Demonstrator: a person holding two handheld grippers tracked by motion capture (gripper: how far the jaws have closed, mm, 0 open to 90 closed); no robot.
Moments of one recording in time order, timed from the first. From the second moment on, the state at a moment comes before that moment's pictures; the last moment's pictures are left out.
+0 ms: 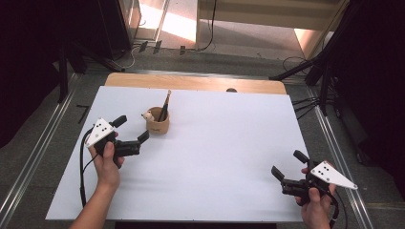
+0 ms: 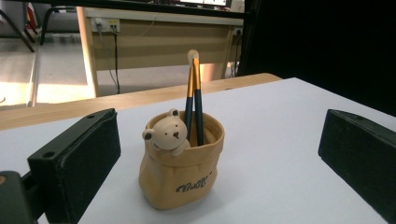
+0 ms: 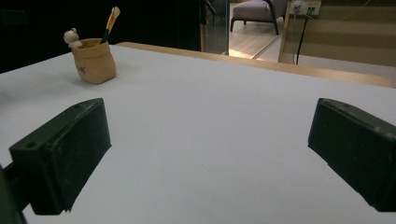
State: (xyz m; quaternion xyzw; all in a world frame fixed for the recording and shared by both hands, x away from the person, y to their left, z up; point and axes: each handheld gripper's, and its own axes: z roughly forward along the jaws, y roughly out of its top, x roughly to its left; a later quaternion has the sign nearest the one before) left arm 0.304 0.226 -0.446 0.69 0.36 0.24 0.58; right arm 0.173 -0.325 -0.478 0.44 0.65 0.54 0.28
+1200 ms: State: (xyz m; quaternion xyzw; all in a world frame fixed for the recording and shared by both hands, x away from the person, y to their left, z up) left arm 0.257 0.285 -0.446 0.69 0.37 0.26 0.57; right arm 0.173 -0.324 -0.478 0.45 0.65 0.54 0.28
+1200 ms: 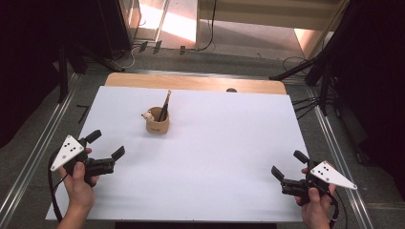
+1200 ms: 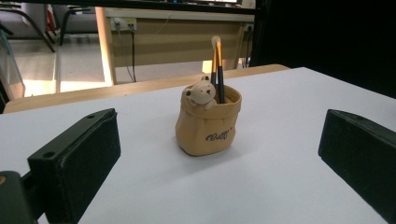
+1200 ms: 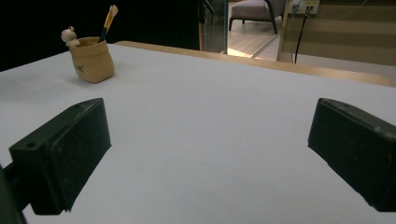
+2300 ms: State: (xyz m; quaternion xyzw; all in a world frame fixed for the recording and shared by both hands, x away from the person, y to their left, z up) left arm 0.222 0.332 -0.456 0.68 0.40 0.27 0.56; right arm 0.172 -0.329 -0.478 0.45 0.65 0.54 0.29
